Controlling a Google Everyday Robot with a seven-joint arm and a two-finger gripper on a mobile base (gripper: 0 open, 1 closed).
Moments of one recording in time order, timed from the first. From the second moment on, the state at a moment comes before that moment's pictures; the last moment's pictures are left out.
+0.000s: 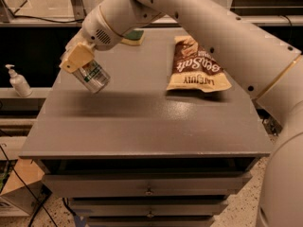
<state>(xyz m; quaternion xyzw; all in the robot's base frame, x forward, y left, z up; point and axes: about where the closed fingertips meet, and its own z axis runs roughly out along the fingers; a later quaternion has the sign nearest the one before) 0.584 0.191 0.943 -0.64 0.62 0.31 0.34</state>
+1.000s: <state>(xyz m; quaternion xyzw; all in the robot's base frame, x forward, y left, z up) 0.565 0.176 0.944 -0.68 0.47 0.29 0.48</state>
